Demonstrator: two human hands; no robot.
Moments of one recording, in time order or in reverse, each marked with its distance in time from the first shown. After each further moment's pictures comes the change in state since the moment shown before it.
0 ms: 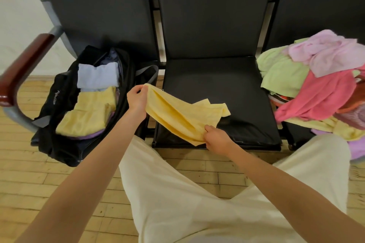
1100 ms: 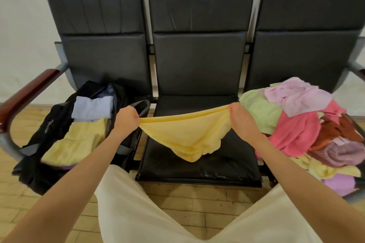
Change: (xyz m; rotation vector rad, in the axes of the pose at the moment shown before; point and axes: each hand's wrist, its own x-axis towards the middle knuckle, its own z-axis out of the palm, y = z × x) left_hand 0.018 0.034 -0.004 0.989 -0.120 0.485; right_hand -0.034 0.118 -0.157 0.170 0.583 0.285
